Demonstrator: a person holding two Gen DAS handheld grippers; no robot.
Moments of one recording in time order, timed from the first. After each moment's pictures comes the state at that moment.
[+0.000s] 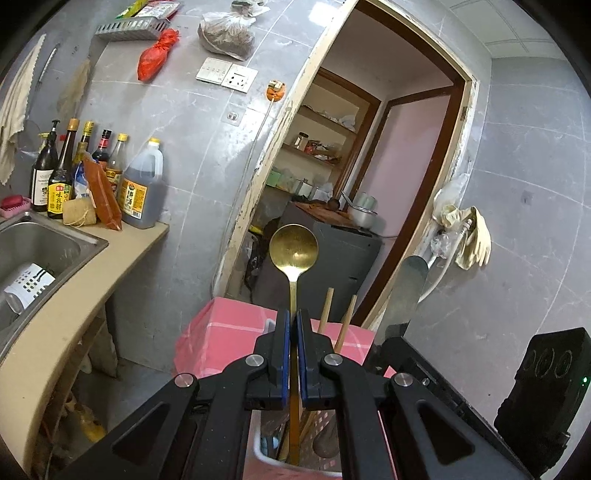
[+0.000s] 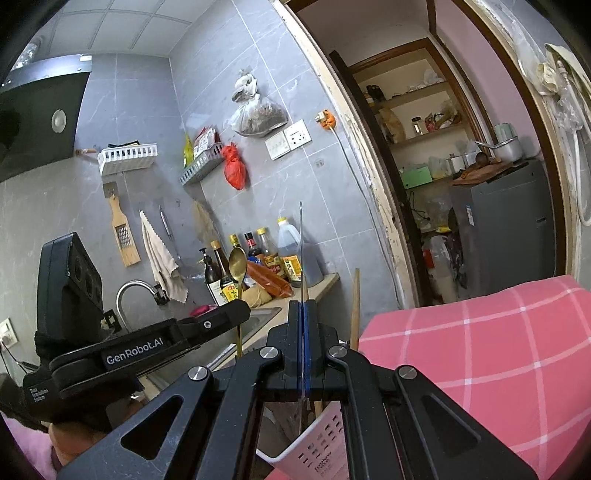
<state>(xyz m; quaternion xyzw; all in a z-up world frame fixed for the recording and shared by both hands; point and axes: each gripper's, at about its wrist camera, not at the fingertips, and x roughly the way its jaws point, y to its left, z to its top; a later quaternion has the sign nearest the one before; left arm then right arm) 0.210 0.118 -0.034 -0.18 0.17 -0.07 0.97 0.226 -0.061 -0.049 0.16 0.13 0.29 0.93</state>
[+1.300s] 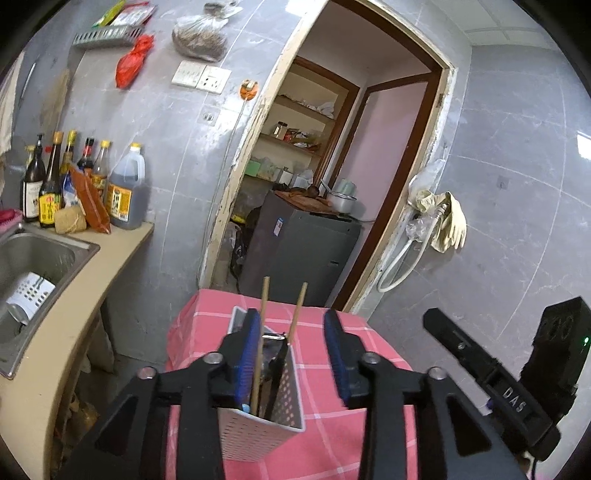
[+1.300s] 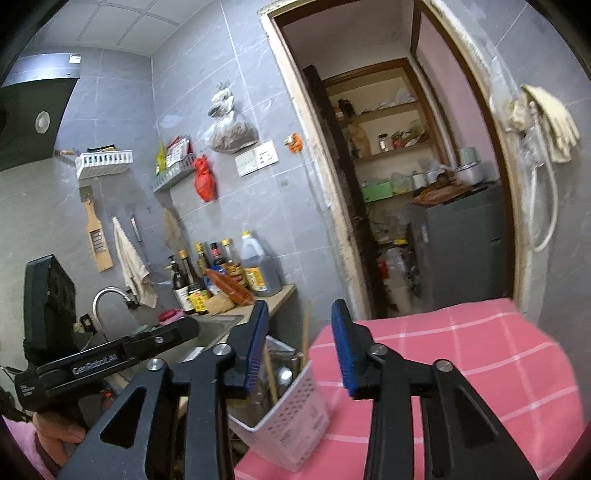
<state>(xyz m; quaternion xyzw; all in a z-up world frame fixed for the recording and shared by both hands) 0.167 0.104 0.006 -0.16 0.19 -0.11 0.96 0.176 -0.115 0.009 0.13 0.13 0.20 0.96</state>
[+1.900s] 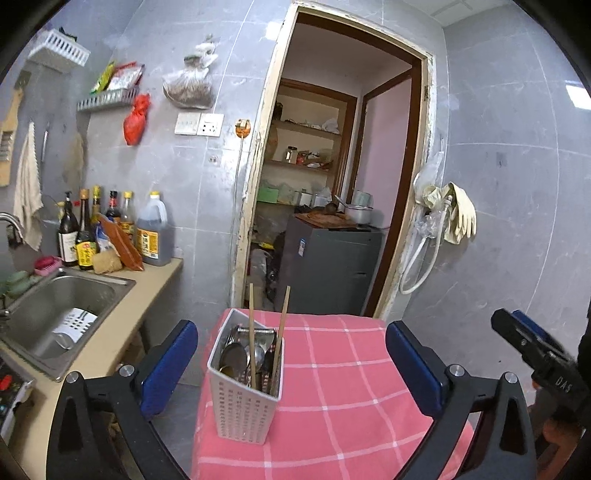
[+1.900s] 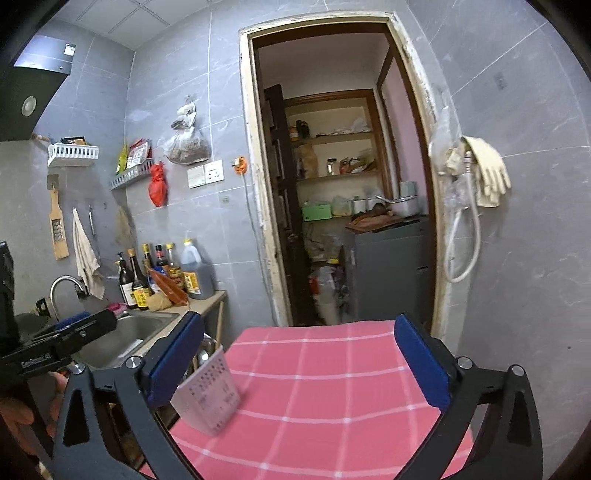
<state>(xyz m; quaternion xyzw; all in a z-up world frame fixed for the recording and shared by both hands) 0.088 0.040 0.030 -0.08 0.15 -0.03 0.99 0.101 -0.198 0.047 0.07 0.11 0.09 0.99</state>
